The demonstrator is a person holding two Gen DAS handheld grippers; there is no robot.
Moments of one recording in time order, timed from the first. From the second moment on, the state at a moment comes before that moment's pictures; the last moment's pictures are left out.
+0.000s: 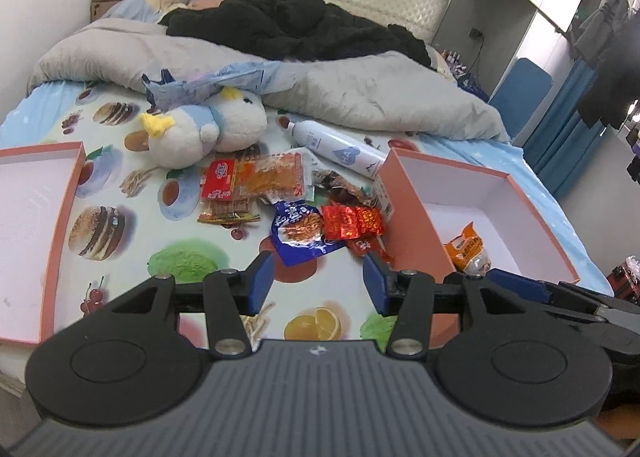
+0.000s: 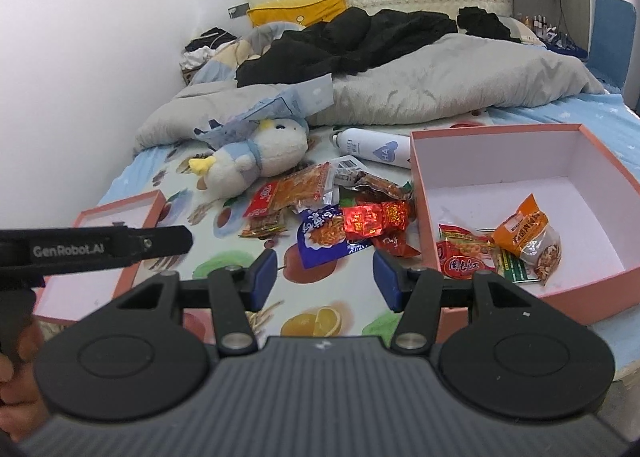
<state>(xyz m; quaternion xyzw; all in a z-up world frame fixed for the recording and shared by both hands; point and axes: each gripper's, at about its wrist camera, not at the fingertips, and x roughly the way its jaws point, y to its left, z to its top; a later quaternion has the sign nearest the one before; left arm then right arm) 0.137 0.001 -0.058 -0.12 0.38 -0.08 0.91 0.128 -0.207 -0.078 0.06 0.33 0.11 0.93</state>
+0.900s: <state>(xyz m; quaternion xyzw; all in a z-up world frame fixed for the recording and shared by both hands) 0.316 0.027 -0.182 -0.09 0.47 -0.07 0.87 0.274 -0.170 -0.157 0.02 0.40 0.08 0.91</state>
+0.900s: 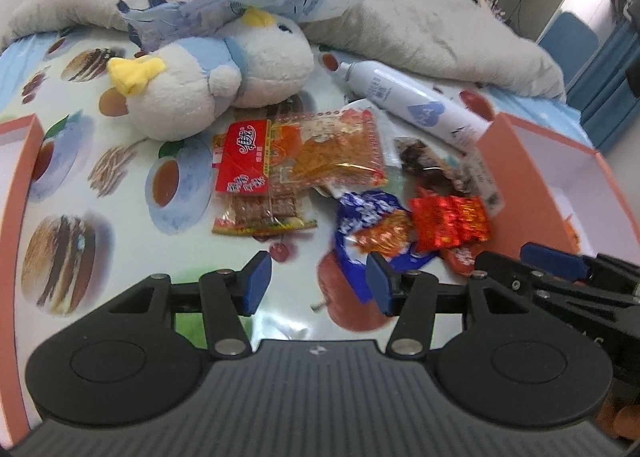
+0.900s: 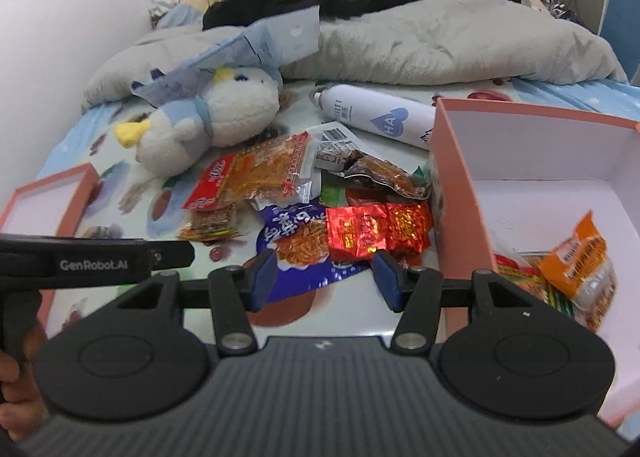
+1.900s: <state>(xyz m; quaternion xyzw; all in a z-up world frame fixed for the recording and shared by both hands) 0.414 -0.018 -0.253 0.20 0.44 -0.17 0.86 0.351 -0.161 -0.229 0.00 0.44 -0.02 0.90</state>
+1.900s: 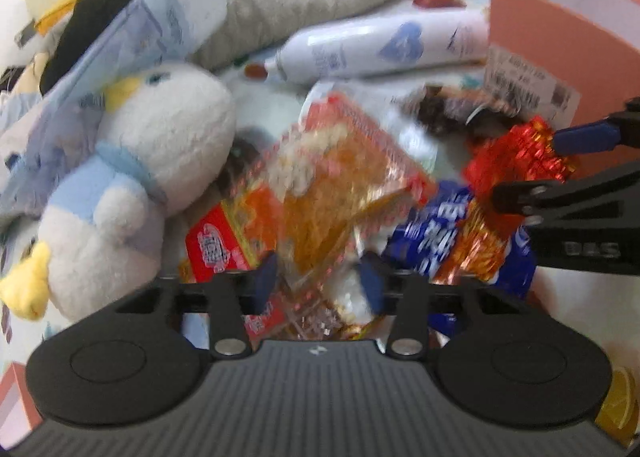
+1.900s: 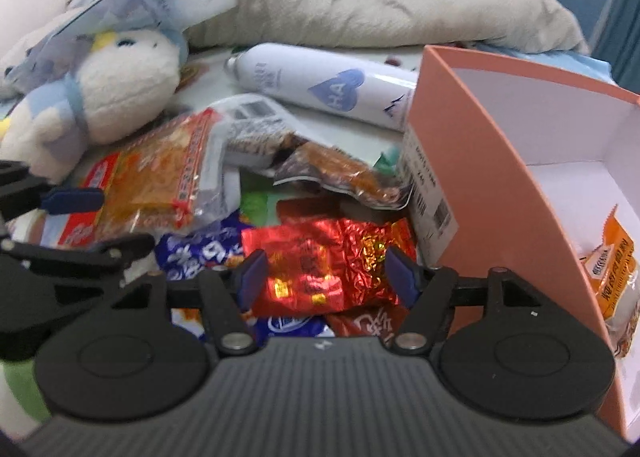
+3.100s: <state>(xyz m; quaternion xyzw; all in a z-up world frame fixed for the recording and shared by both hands) 0.288 0.020 -0.167 0.03 0.43 -0.05 0.90 0.293 -0.162 -0.212 0.03 0.40 0.00 0.92</state>
